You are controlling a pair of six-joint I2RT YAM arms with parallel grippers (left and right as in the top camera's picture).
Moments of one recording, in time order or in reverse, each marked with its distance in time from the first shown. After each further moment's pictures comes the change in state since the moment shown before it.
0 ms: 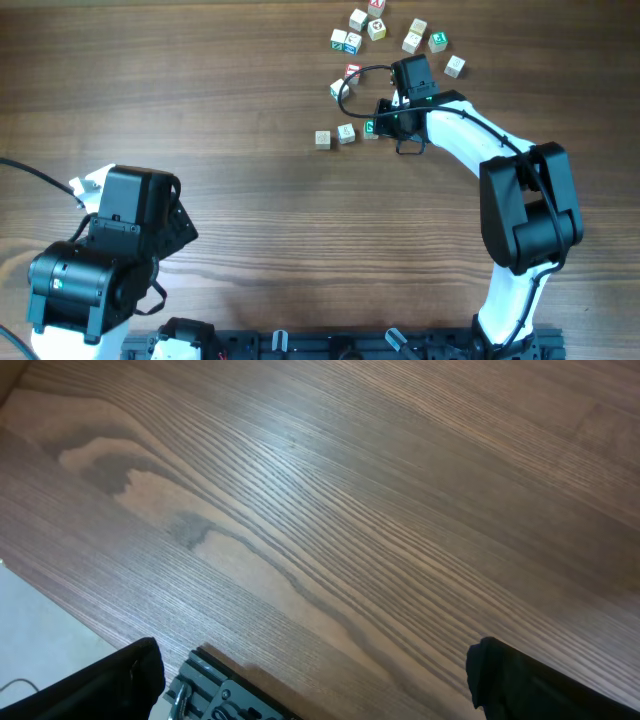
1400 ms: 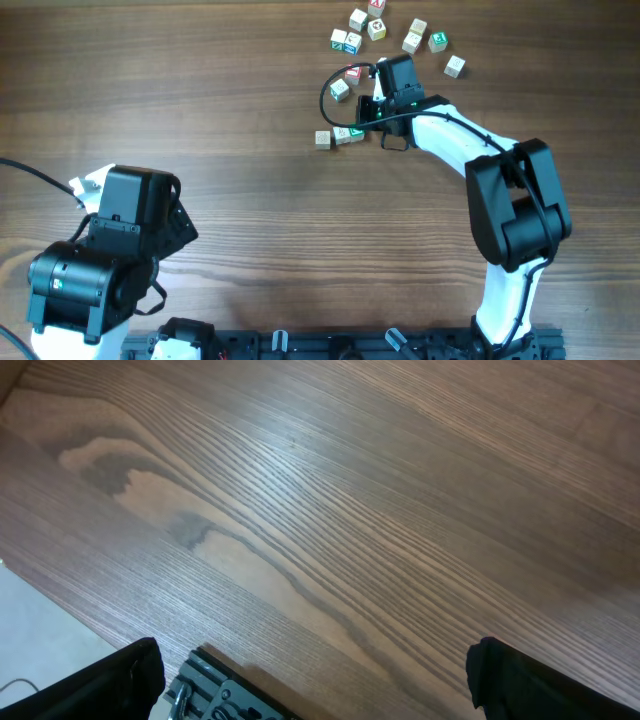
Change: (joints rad) left arm 0.000 0.000 0.000 0.000 0.000 0.000; right arm 0.055 0.035 0.000 0.183 -0.033 -0.068
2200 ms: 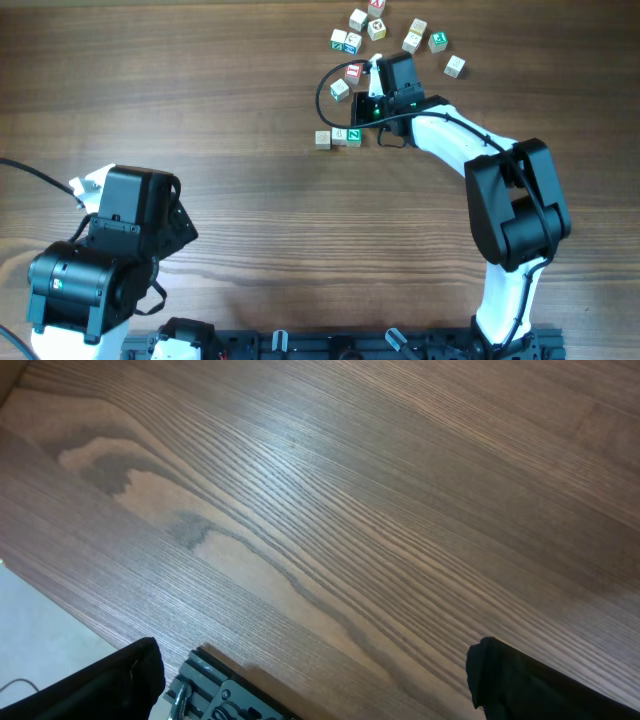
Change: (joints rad) left arm 0.000 0.000 0.000 0.000 0.000 0.000; right arm 0.003 0.002 0.000 0.086 -0.096 -0.036
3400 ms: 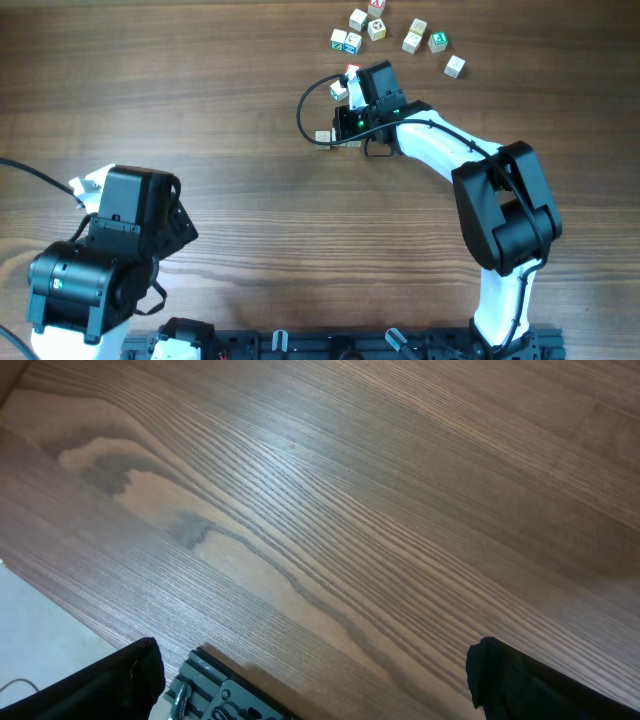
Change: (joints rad) left arm 0.000 0.000 0.000 0.000 0.000 0.000; right arm 0.072 0.000 0.000 -0.057 -0.045 -0.054
